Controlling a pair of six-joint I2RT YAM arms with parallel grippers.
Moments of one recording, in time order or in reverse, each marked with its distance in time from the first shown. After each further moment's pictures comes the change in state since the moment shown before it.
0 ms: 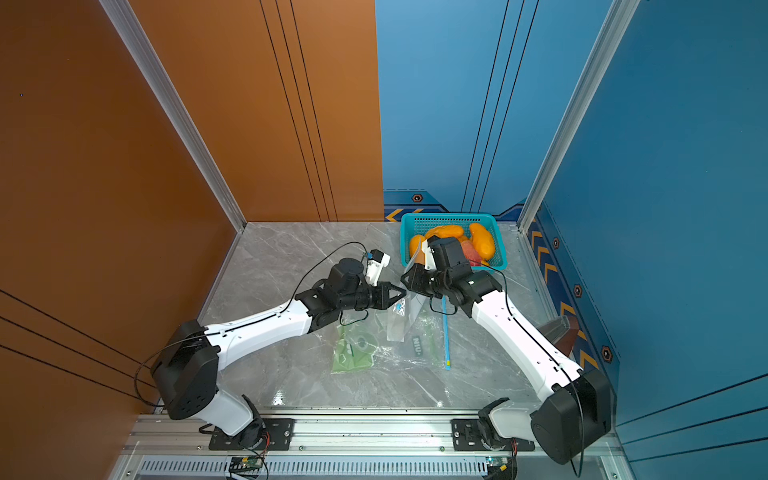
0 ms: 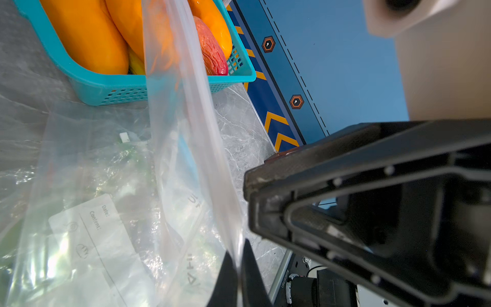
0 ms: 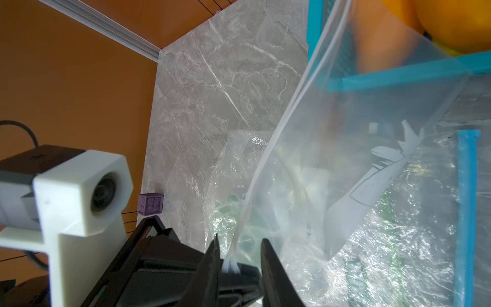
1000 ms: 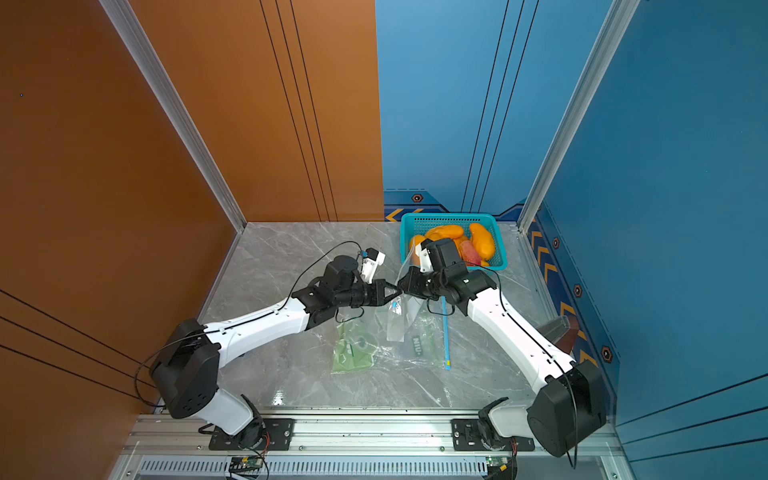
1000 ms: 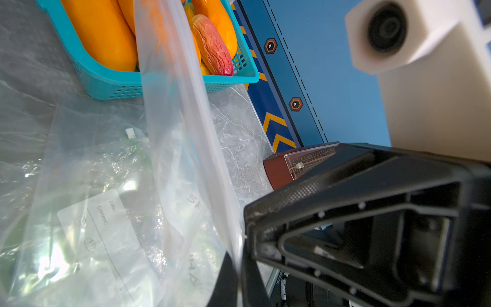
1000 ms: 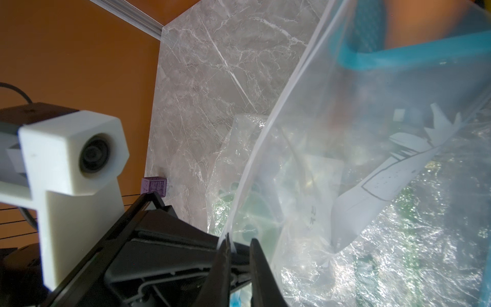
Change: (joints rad) left arm 0.047 0.000 -0.018 0.014 0.066 -0.031; right arm 0.003 0.025 -0.011 0.008 -0.065 -0.021
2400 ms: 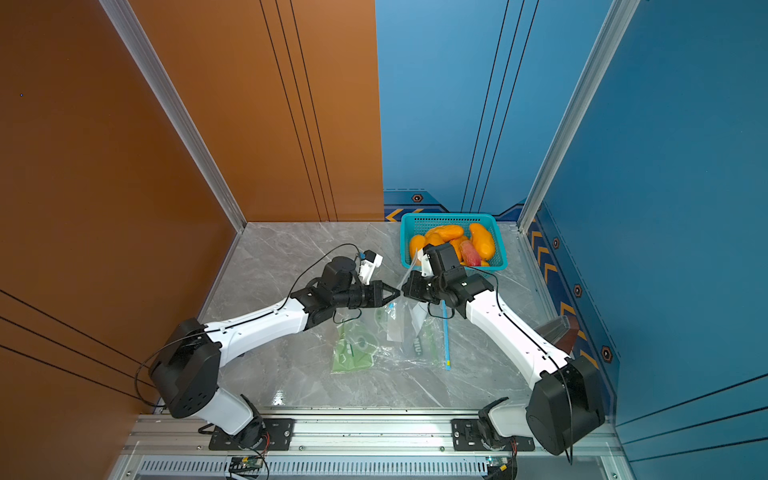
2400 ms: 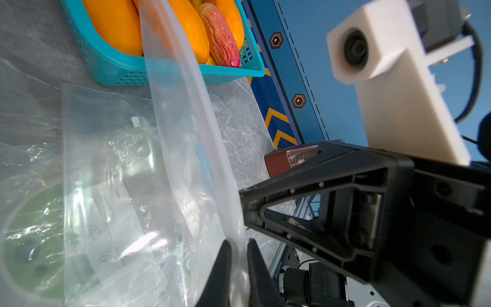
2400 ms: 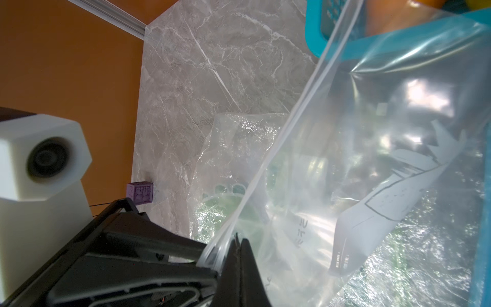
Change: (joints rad) left arm 0.019 0.000 -0.025 0.002 0.023 -0.022; right arm -0.011 0.009 -0.064 0.043 0.029 0.000
